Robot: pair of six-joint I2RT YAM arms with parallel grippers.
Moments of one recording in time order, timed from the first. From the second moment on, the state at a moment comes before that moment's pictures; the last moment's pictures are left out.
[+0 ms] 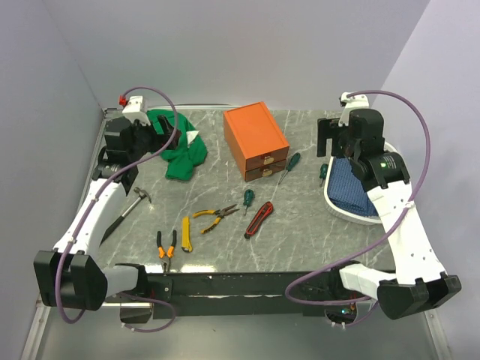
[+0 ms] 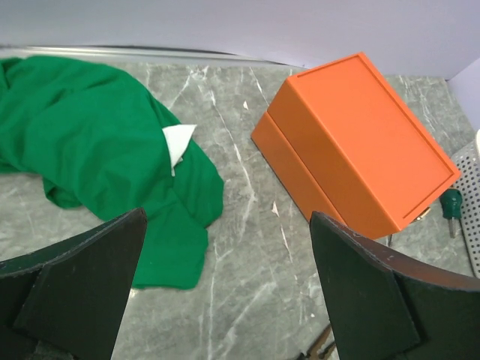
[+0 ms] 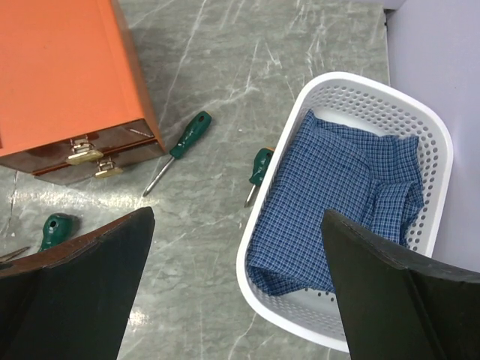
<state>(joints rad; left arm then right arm) -0.10 1.21 1.04 -0.06 0.22 -0.26 0.21 1.14 1.41 -0.76 0.22 0.00</state>
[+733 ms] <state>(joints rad) -0.16 1.50 1.25 -0.02 0.27 -0.37 0.23 1.26 1.11 -0.48 -0.14 -0.04</state>
